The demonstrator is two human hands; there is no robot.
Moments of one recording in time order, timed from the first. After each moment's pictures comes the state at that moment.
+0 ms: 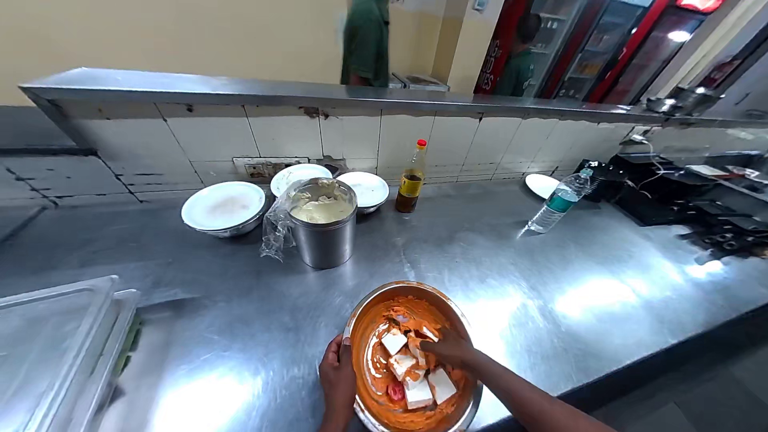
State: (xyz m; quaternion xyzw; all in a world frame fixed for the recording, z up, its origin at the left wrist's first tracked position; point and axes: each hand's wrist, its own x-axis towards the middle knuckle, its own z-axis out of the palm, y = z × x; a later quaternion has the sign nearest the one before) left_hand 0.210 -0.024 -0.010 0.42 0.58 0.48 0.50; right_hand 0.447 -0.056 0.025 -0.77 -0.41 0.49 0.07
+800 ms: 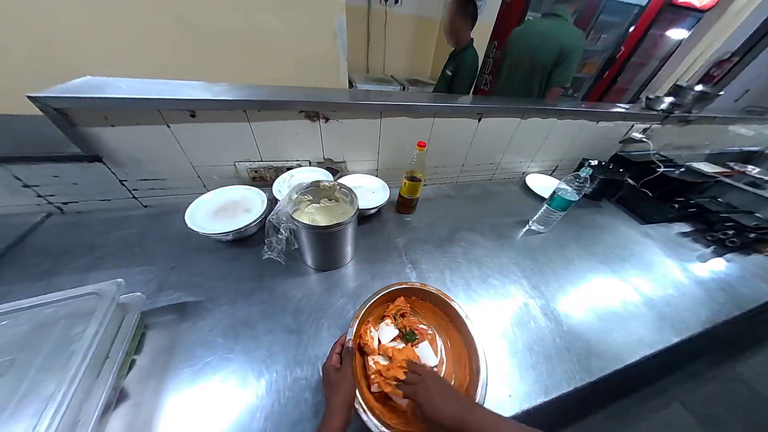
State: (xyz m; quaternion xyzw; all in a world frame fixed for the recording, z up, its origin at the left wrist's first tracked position) left_hand 0.202 -0.022 -0.013 0.41 0.55 0.46 0.56; right_hand 0.385 -0.098 0.008 -0.54 -0.78 0.33 0.00
